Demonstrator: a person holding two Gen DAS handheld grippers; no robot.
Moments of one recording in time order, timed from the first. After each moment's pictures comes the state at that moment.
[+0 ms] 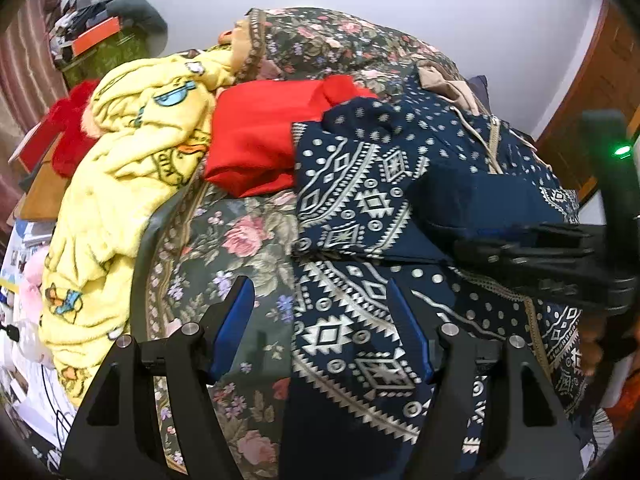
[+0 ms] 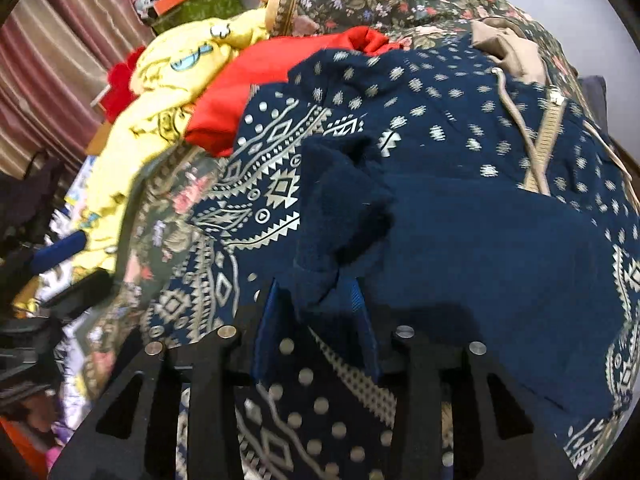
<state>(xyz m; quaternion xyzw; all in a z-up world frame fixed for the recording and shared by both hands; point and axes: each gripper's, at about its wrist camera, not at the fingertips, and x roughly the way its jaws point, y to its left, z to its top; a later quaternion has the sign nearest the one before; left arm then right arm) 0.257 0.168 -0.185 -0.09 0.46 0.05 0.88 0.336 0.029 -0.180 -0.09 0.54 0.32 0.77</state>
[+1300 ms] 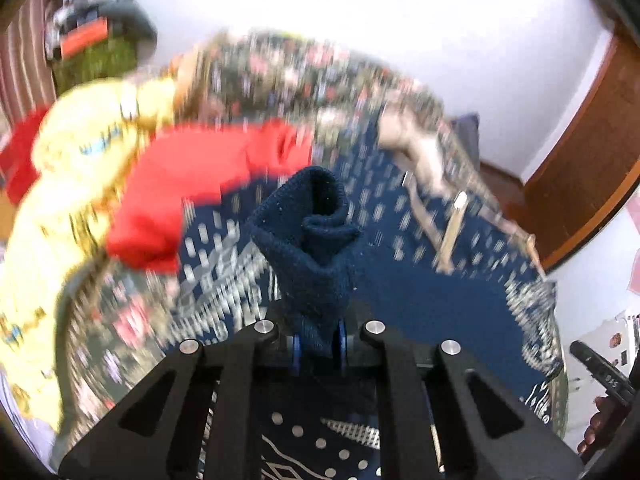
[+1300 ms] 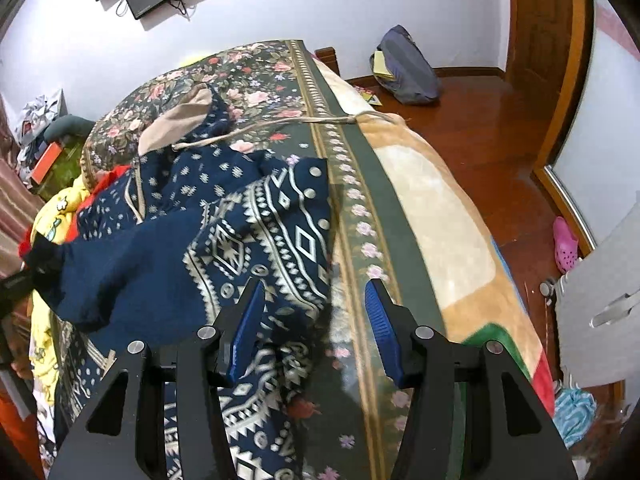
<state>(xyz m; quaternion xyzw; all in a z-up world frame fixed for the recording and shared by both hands) 0.369 0.101 -0.146 -0.14 0.40 0.06 0.91 0.348 -0.255 -0.163 0.09 0.48 0.09 0.87</state>
